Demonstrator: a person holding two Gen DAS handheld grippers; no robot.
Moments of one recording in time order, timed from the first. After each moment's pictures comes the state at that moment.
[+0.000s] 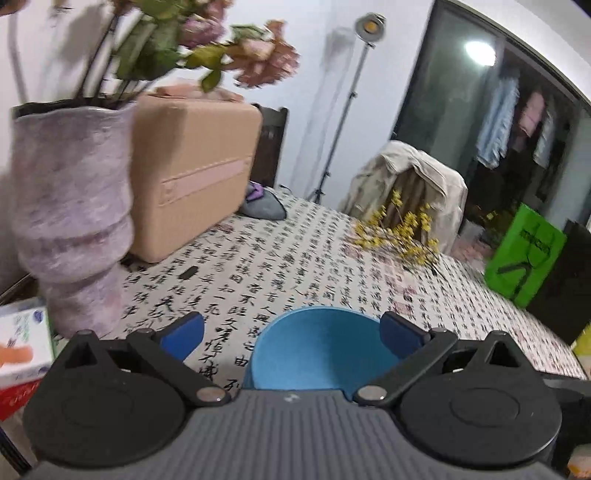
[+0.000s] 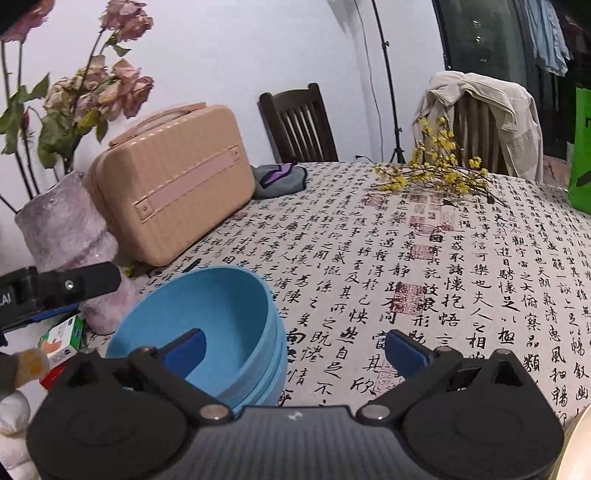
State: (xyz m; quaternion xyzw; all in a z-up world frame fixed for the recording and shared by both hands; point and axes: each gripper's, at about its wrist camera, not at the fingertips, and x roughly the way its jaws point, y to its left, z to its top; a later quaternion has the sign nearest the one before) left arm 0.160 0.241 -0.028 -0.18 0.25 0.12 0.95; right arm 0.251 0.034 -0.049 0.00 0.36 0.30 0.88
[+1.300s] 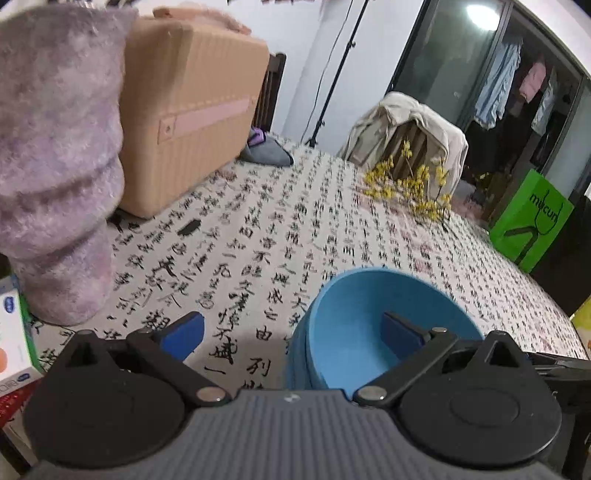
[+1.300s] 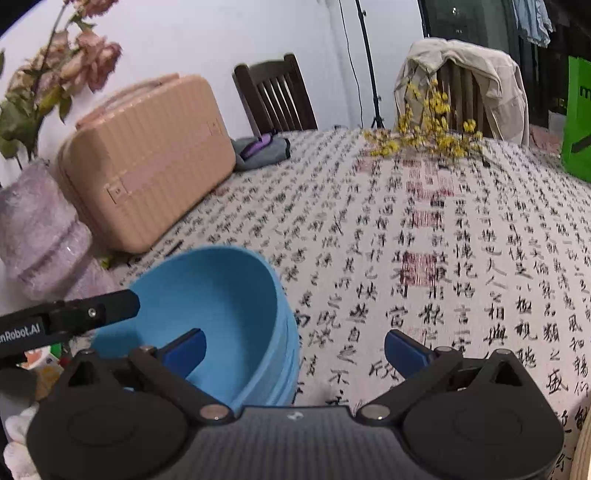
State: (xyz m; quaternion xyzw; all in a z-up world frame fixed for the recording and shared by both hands) left arm 0.189 0.285 -0.073 -0.19 0.33 0.08 0.92; right arm 0.264 0.067 -0.074 0.00 0.41 0.26 0.87
